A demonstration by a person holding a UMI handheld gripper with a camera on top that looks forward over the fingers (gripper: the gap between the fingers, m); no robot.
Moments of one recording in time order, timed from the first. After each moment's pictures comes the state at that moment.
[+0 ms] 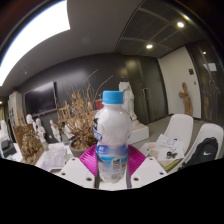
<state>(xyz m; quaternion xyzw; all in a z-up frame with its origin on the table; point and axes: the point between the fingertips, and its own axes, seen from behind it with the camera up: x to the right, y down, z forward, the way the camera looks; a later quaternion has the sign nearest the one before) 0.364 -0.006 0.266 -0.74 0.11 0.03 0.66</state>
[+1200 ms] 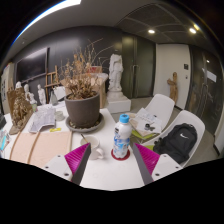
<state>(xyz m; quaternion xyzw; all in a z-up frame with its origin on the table) 0.330 -0.162 0.165 -0.85 0.11 -0.07 0.52</state>
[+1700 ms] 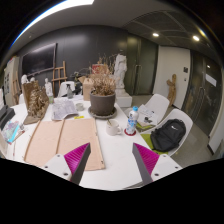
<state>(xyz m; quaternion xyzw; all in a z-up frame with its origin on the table) 0.163 -0.362 0.249 -0.86 0.10 -0.09 0.49</state>
